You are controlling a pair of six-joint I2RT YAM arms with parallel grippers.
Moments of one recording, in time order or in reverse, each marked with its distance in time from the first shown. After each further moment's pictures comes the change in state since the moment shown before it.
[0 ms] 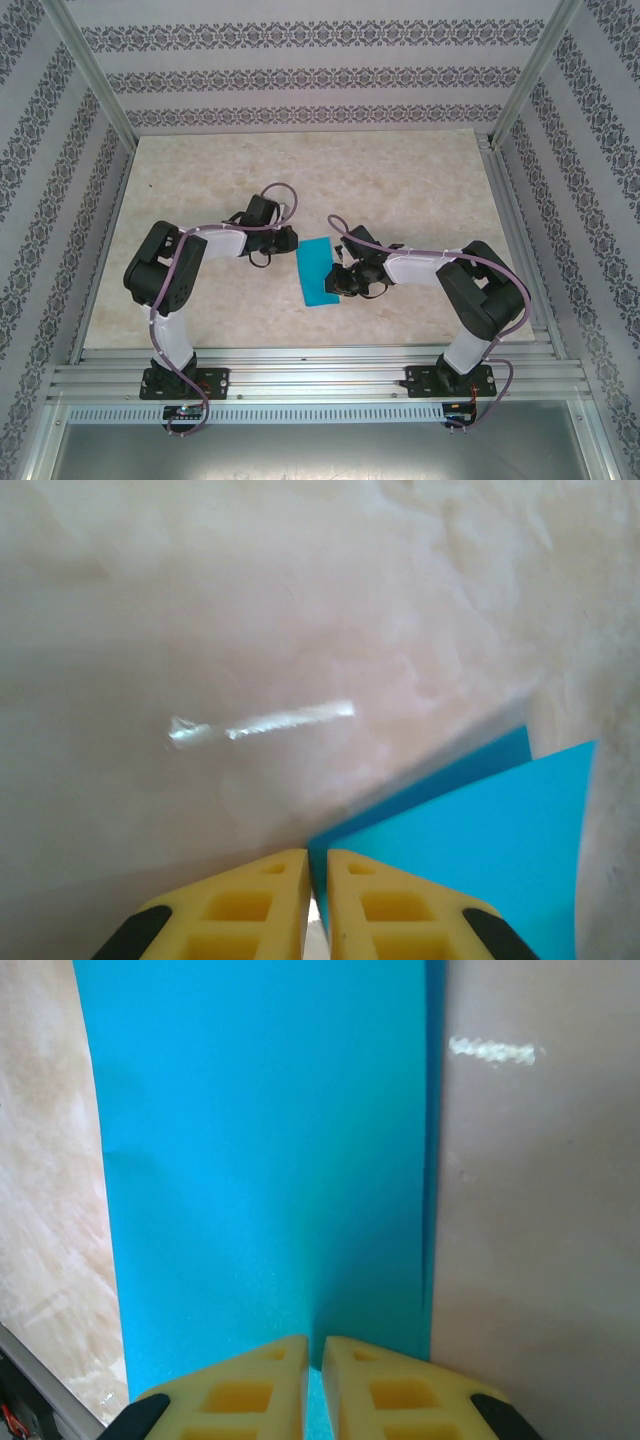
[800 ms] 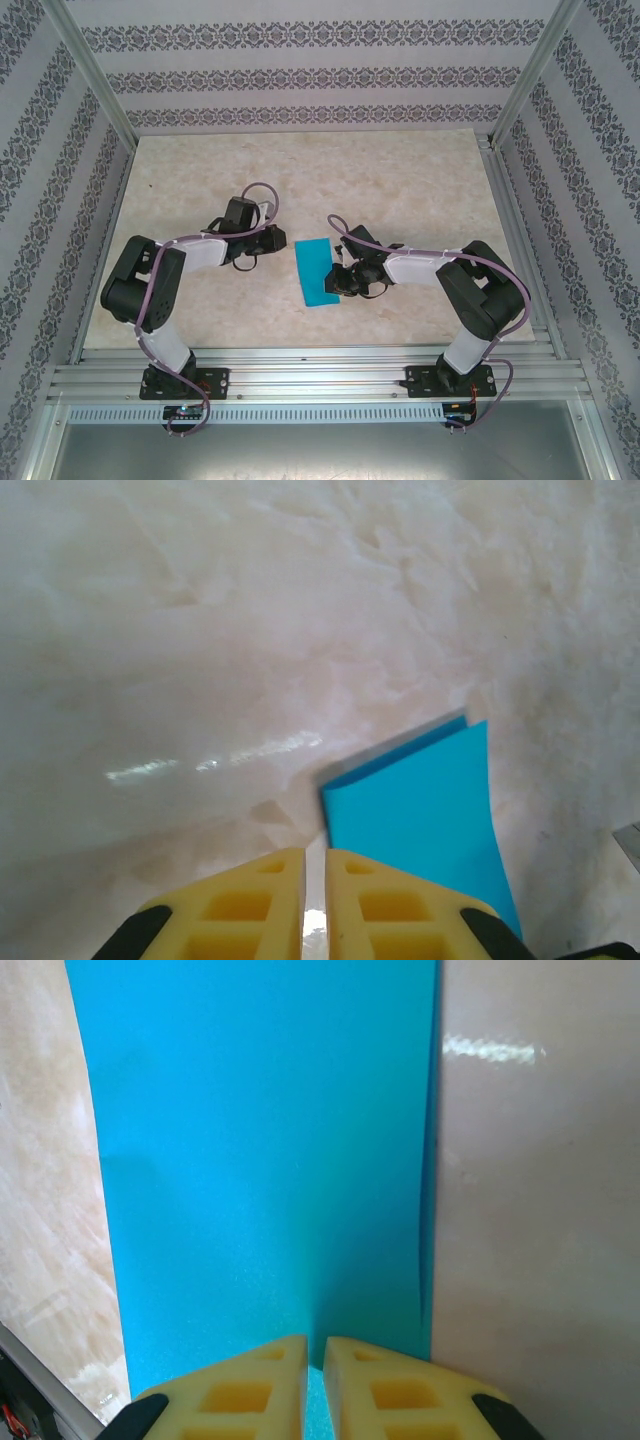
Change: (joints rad) left arm 0.056 -0.156 -0.167 0.117 0.111 -0.006; right arm 0.000 0.000 0.002 0.000 0.000 0.000
